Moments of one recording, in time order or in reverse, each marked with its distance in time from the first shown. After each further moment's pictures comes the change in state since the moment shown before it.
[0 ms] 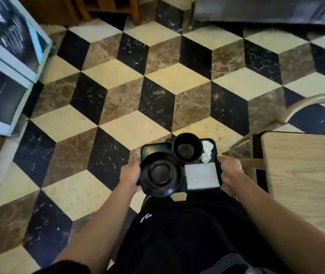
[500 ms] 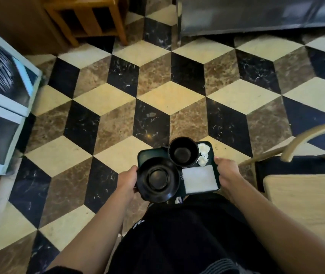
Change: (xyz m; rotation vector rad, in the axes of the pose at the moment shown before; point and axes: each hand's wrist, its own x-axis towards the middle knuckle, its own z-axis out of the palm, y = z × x) left_hand 0.060 0.165 0.109 0.042 0.016 0.020; right_hand 0.106 -0.152 0.050 0.042 -0.015 0.020
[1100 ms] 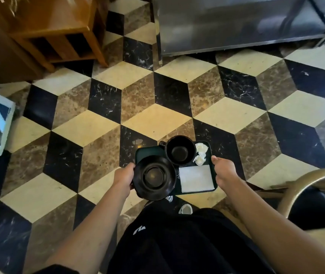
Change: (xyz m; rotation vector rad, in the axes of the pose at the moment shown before) left_hand 0.063 0.217 0.144 0.136 -0.102 0.043; right_hand 0.098 -0.199 0.039 0.140 0.039 -0.005
